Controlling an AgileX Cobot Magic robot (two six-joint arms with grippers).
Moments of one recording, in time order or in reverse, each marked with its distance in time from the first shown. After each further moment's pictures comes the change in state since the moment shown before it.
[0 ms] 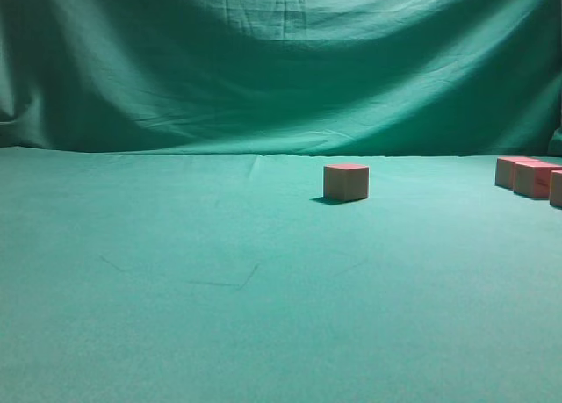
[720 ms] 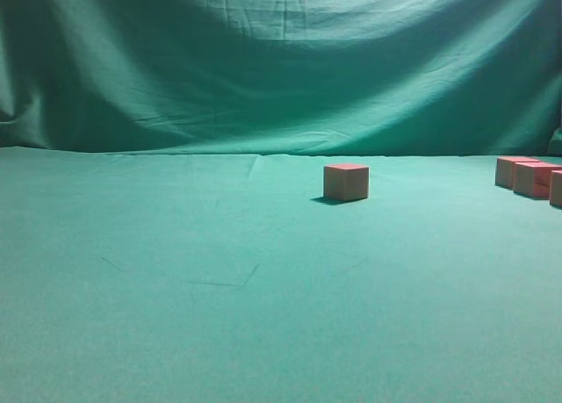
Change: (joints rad) left arm 0.000 0.000 0.000 0.000 0.000 0.000; right arm -0.428 -0.166 0.619 0.041 -0.286 0.027
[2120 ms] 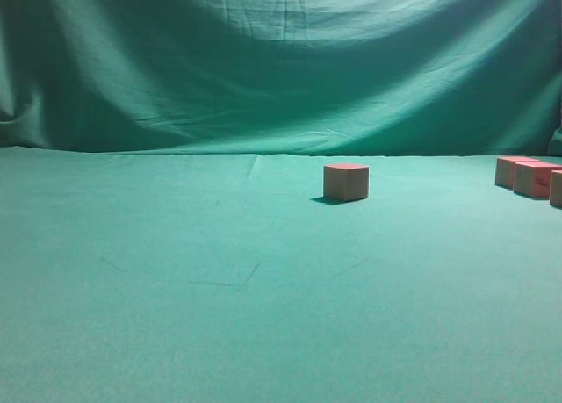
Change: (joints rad) left arm -0.007 0.000 0.000 0.000 0.000 0.000; right arm -0.053 0.365 0.016 -0.029 -0.320 -0.029
